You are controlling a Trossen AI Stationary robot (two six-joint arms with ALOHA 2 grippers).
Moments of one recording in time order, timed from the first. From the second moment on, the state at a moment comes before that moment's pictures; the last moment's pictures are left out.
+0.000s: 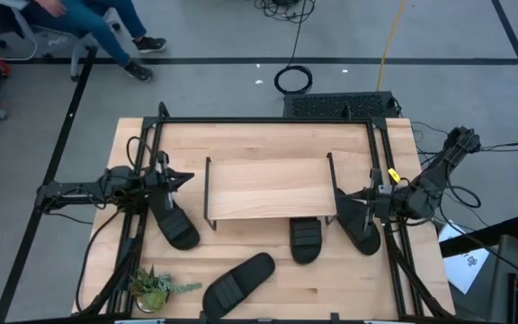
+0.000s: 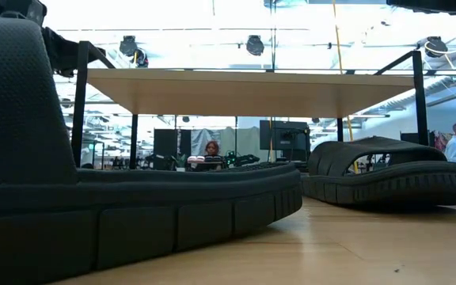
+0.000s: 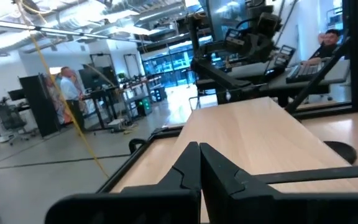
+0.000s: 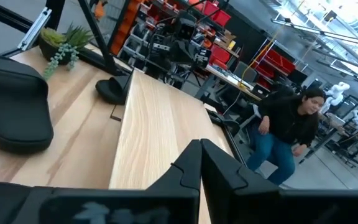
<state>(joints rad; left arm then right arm) 0.04 0.06 0.06 0.13 -0.12 0.24 0.78 0.50 0.43 -0.10 0.94 -0.38</state>
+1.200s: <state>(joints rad) -0.76 1.19 0.65 0.16 -0.59 0.25 0.78 0.51 0.43 -0.11 0.94 -0.35</state>
